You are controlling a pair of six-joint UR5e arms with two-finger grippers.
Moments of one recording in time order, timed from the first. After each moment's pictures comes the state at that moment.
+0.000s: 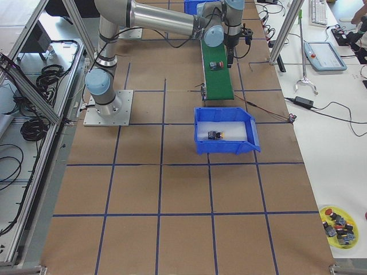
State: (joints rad) left arm -1.51 -1.58 -1.60 -1.48 1.58 0.05; right arm 1.60 -1.18 1.41 -1.90 -1.61 0.12
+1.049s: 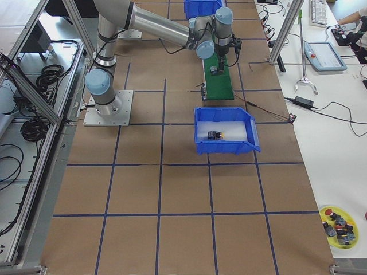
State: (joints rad) left arm -1.51 -1.58 -1.61 -1.48 1.58 0.06; right arm 1.62 -1.18 1.62 -2.12 -1.54 0.14
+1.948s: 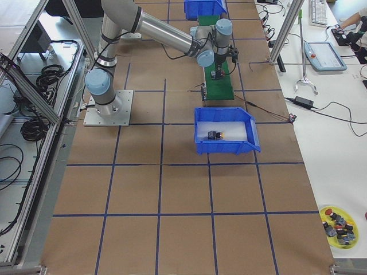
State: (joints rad) left arm -1.51 -1.58 -1.61 -1.48 1.58 0.06; right arm 1.62 -1.13 1.66 -2.14 -1.54 0.14
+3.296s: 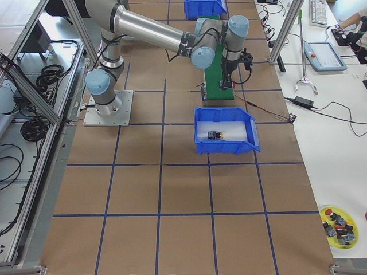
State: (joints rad) left arm -1.51 -1.58 -1.61 -1.48 1.58 0.06; right arm 1.28 -1.25 1.46 -1.76 -1.63 -0.29
